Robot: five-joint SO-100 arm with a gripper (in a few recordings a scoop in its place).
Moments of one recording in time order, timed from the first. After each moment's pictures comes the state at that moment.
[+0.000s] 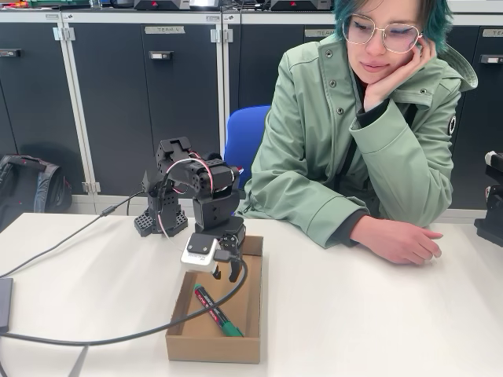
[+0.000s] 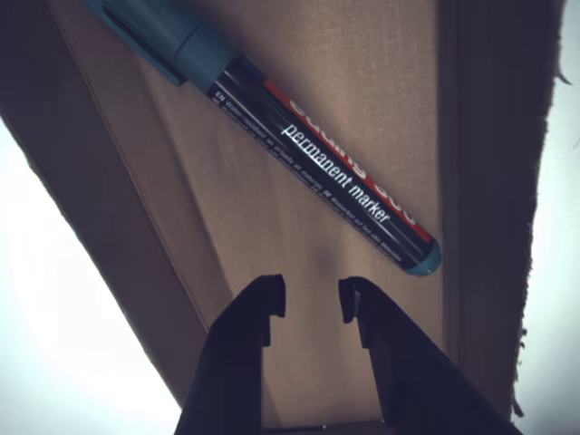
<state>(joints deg) -31.1 54.8 47.2 95.1 -47.4</state>
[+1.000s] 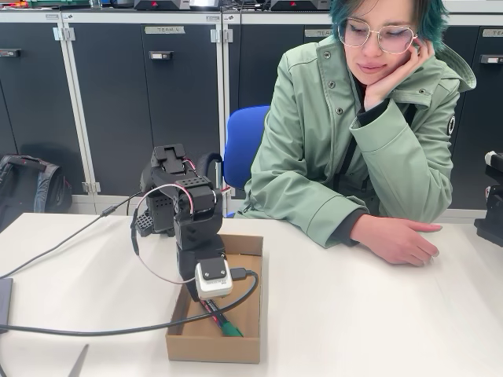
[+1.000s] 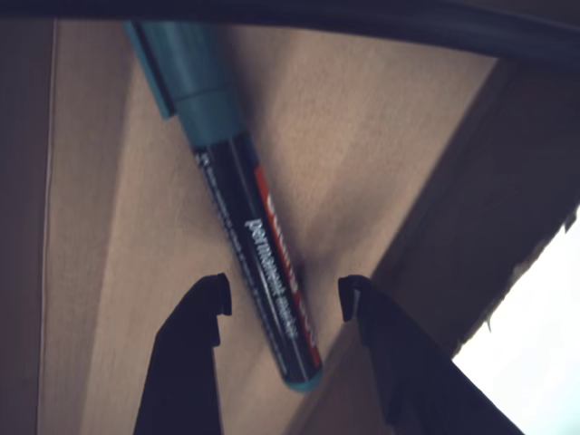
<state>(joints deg) -23.6 46.7 41.8 90.3 -87.1</state>
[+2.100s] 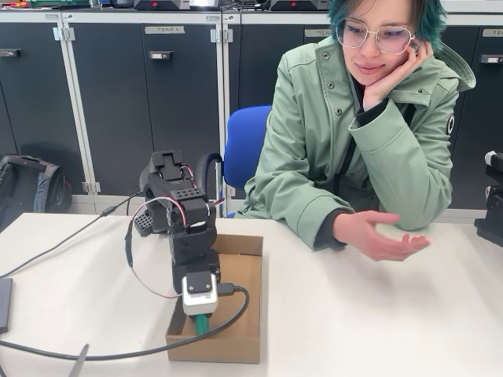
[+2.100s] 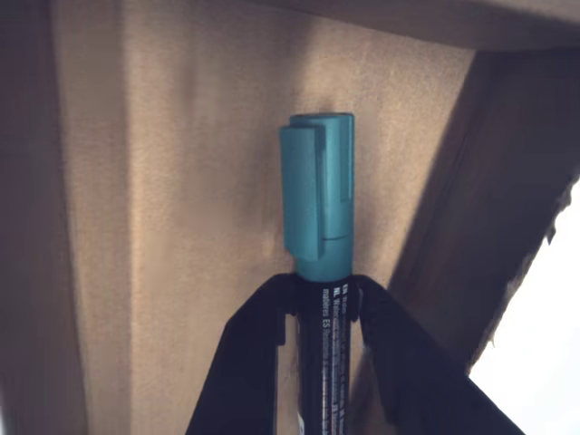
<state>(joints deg) -24.2 48.9 43.4 86.7 -76.2</state>
